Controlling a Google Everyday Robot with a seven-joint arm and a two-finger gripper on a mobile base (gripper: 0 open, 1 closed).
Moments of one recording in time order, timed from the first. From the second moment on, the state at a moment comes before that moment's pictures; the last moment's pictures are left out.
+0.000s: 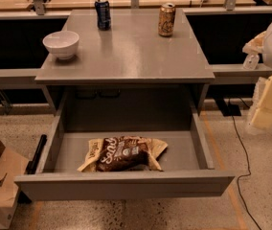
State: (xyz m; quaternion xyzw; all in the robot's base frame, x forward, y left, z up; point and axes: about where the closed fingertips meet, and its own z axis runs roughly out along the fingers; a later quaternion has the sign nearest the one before) arm 0.438 -0.216 0.977 -0.60 0.78 -0.04 0.16
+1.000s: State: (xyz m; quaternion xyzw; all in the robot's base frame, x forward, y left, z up) arm 0.464 -0.200 0.912 -0.61 0.77 0.01 0.20
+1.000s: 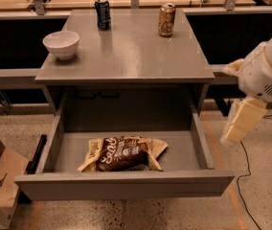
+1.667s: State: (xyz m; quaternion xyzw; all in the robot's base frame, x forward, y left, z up) arm 0.492 -0.184 0.869 -0.59 0.77 0.04 0.22
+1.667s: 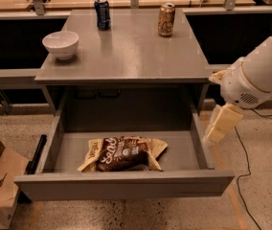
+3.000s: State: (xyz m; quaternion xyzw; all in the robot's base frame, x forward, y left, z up) arm 0.538 -0.065 0.745 -0.55 0.77 0.17 0.27
